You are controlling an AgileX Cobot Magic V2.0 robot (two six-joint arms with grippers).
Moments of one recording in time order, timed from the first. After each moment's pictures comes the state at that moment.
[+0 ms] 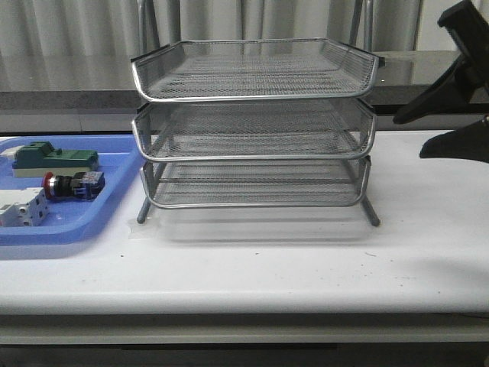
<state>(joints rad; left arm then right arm) -0.07 -0.01 0.00 0.11 0.09 -0.13 -0.02 1.42 -0.60 1.71 0.56 -1.00</state>
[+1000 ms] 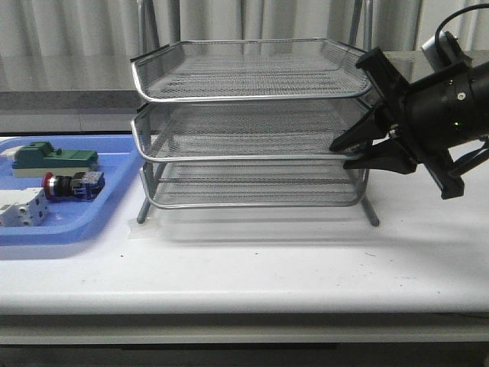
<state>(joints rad) -0.07 -0.01 0.00 0.11 0.09 -0.13 0.08 1.74 -0.81 1.80 0.61 -1.08</state>
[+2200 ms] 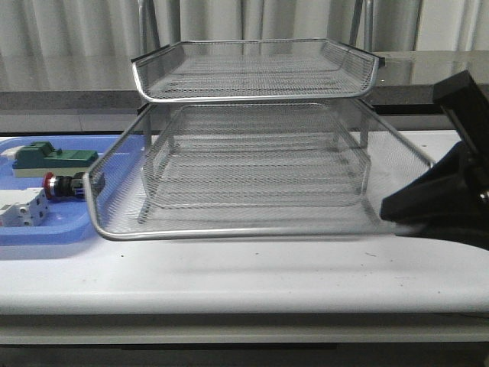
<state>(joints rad) -0.07 -0.01 0.00 0.11 0.09 -0.13 0.09 1.35 -0.34 1.82 0.63 -1.20</state>
